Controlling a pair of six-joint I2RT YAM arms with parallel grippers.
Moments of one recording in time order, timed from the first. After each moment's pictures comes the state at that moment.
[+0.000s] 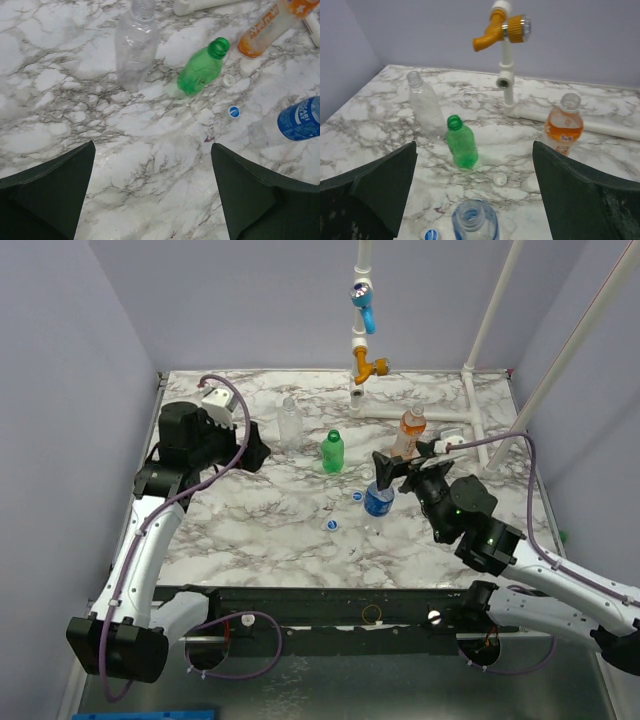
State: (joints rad) left arm -0.19 1.05 1.10 -0.51 0.39 -0.03; right arm 0.98 0.85 0.75 0.17 0.63 0.05
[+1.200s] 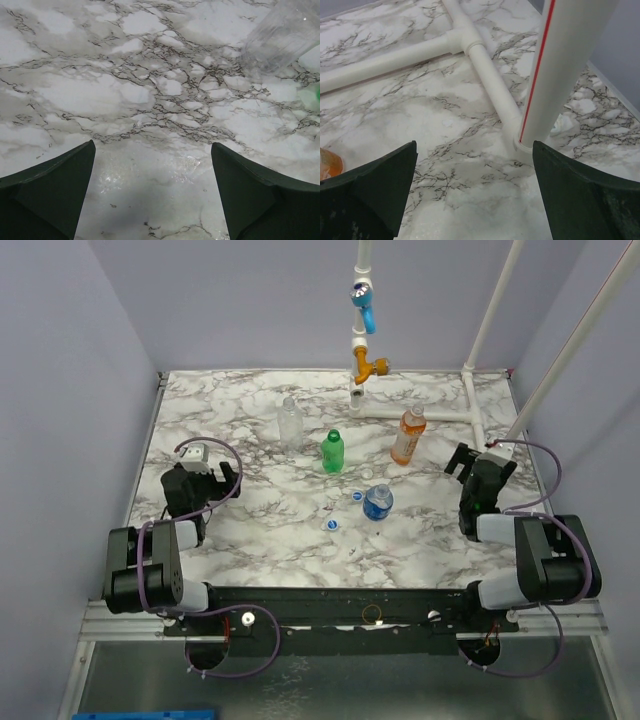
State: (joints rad) left arm 0.17 1.37 0.35 0.68 0.39 -0.10; right arm 0.04 1.41 0.35 0.85 0.44 0.16
